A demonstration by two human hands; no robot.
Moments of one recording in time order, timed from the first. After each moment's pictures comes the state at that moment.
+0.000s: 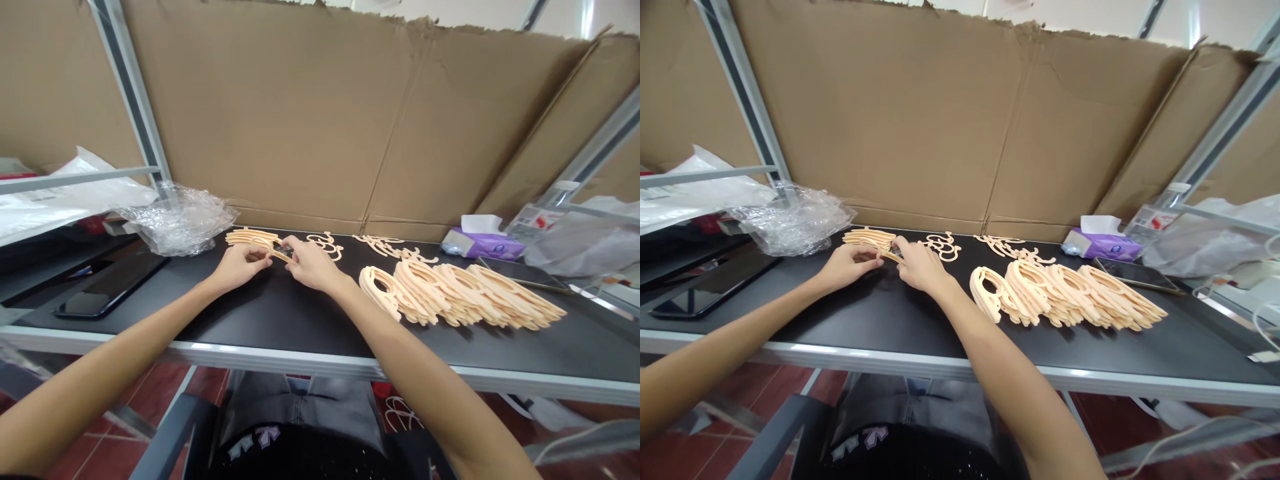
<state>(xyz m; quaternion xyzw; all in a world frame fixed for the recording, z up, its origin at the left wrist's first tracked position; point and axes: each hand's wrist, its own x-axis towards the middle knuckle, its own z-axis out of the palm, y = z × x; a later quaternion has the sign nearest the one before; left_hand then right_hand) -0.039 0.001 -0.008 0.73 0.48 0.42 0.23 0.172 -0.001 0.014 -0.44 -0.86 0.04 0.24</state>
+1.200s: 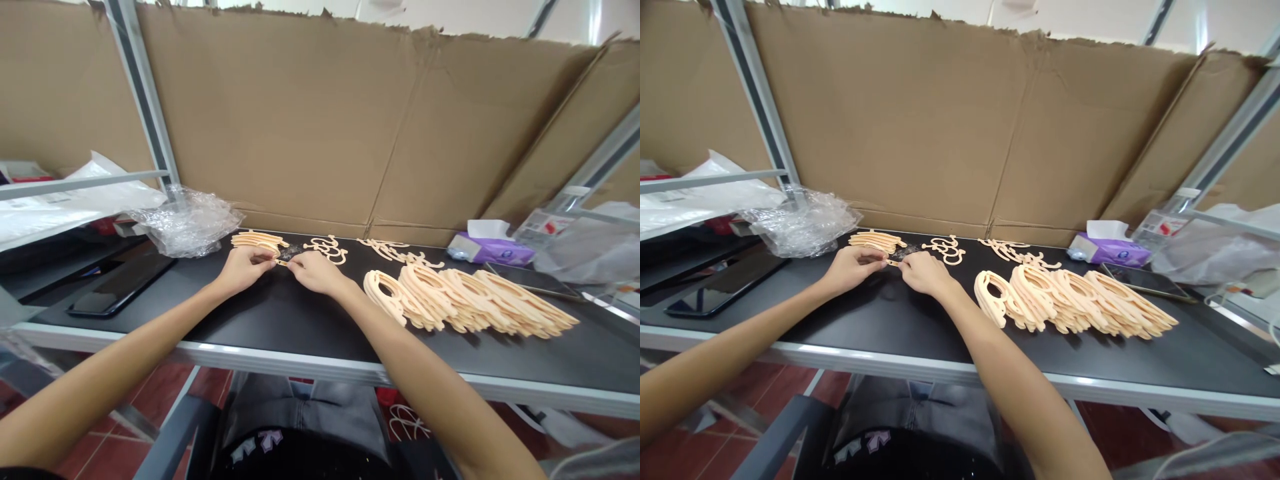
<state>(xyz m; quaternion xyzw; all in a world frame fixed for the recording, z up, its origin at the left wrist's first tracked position) -0.038 0.000 -0.014 0.71 0.49 0.47 0.17 0.169 0.001 0.014 -0.47 -0.86 0.09 0.17</state>
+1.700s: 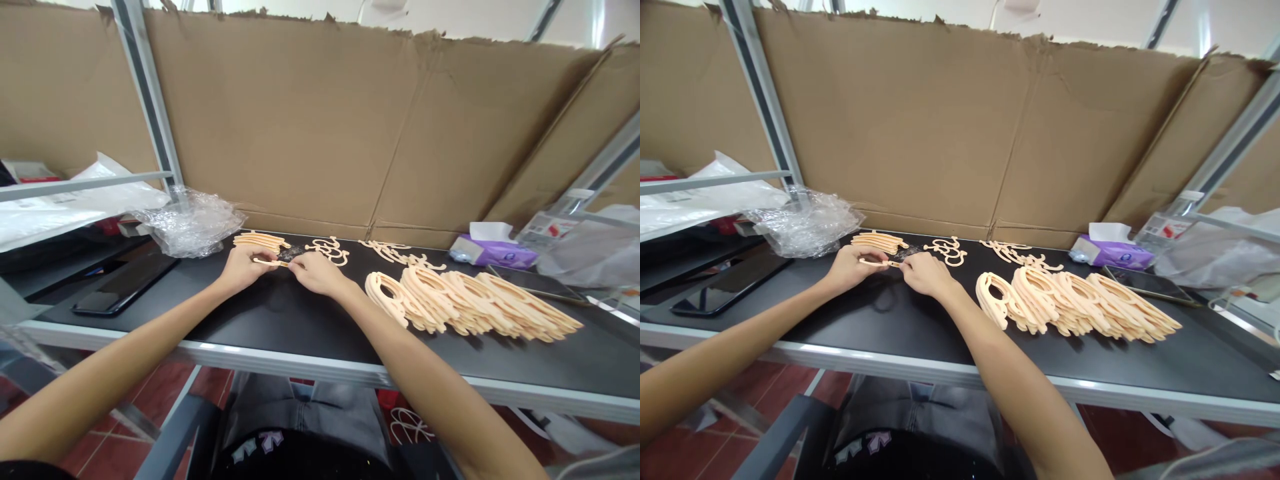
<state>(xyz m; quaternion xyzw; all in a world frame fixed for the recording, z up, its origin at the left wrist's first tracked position) -0.039 -0.001 -0.009 0.71 0.49 0.48 0.19 0.169 -0.003 0.017 -0.47 -0.86 0.09 0.17</state>
